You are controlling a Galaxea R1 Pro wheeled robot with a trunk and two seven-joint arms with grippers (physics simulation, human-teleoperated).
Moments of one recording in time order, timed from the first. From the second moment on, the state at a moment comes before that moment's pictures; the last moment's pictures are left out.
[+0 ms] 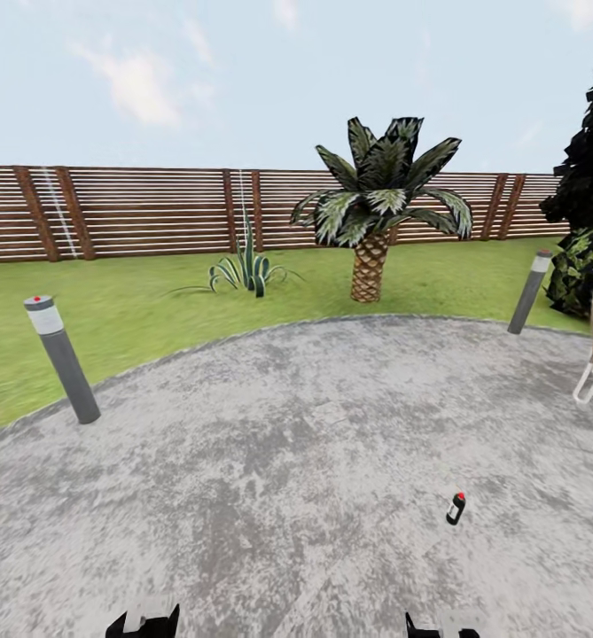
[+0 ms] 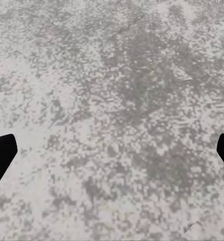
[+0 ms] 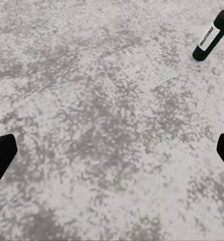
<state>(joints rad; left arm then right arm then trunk) -0.30 0.06 0.10 -0.30 0.00 -0.29 -0.01 -0.18 -0.04 0.01 -0.49 0.01 -0.27 -0.09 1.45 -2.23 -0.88</state>
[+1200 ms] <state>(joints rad) -0.30 0.06 0.10 -0.31 0.00 -0.29 -0.01 -0.18 -0.04 0.01 -0.49 0.01 -0.27 -0.09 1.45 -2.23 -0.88</state>
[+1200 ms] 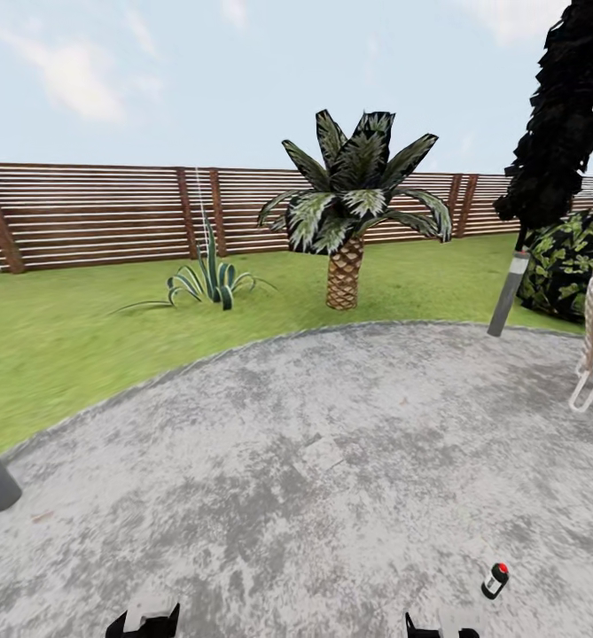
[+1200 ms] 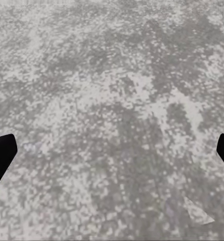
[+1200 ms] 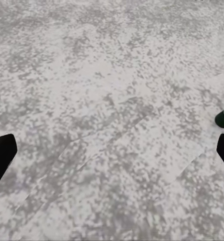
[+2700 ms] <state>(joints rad) -0.30 0.06 0.10 -0.31 0.00 -0.29 -0.01 -0.18 -0.04 0.01 -0.49 0.01 -0.27 -0.09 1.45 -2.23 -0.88</state>
